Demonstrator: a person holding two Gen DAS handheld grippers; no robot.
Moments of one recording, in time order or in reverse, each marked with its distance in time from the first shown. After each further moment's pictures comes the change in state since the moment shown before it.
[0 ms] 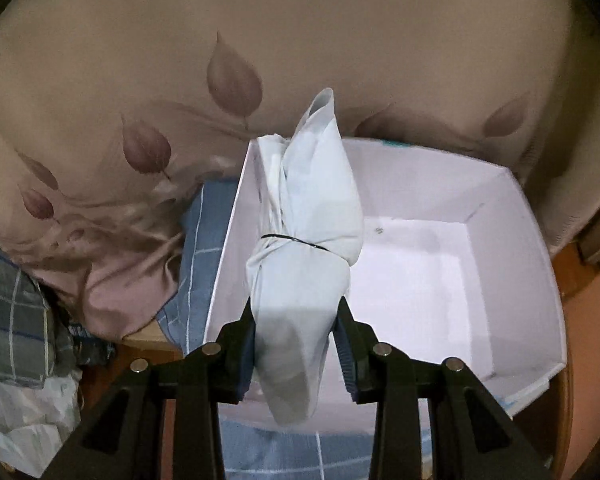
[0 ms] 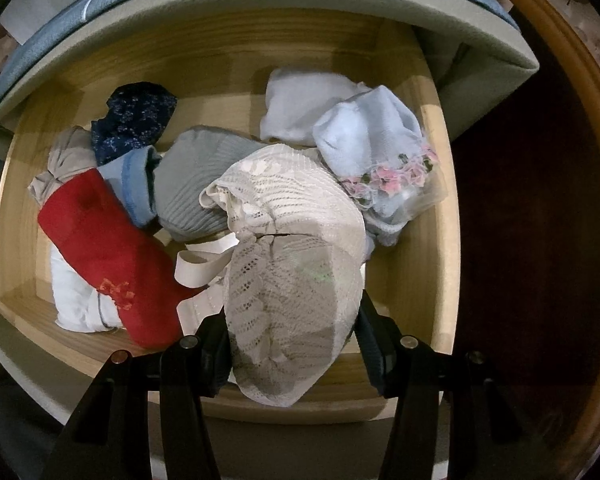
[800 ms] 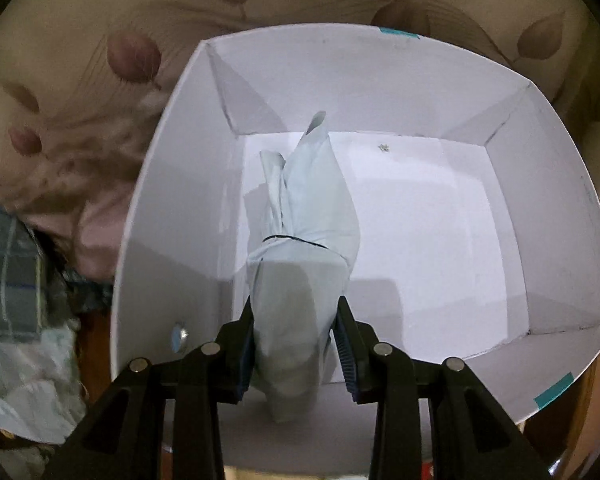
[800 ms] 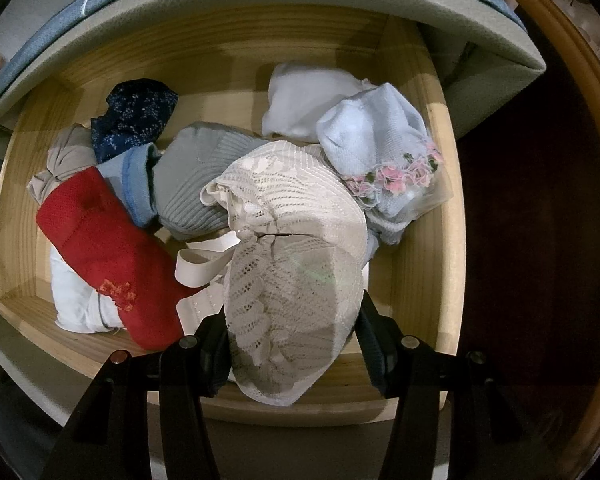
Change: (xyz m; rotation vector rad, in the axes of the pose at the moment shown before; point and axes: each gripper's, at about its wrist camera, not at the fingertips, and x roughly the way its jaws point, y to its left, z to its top) left arm 0.047 -0.011 -0.053 -0.049 0.201 0.036; right arm 0.003 0.003 0.003 -0.001 0.009 0.004
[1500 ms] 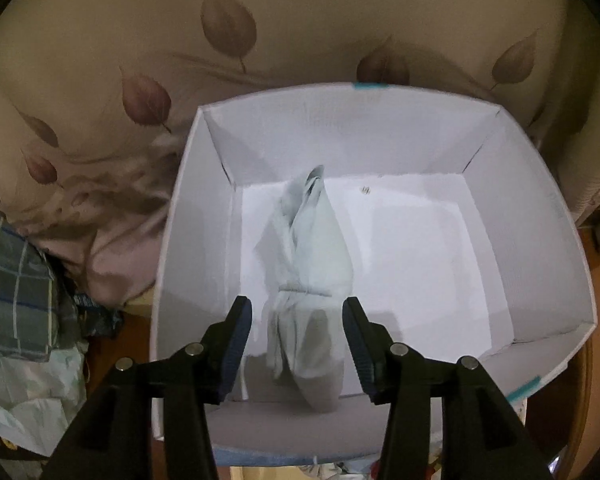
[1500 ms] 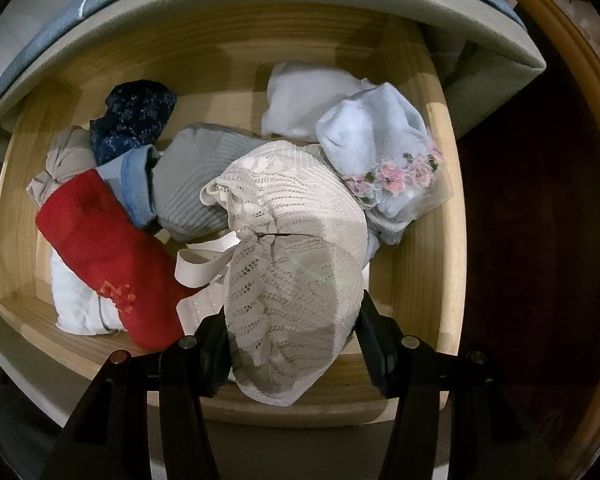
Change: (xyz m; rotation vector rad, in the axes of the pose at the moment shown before) left arm -0.044 -0.006 0.003 0.044 -0.134 0.019; right arm 0.002 0.002 0.000 0.003 0.001 0.003
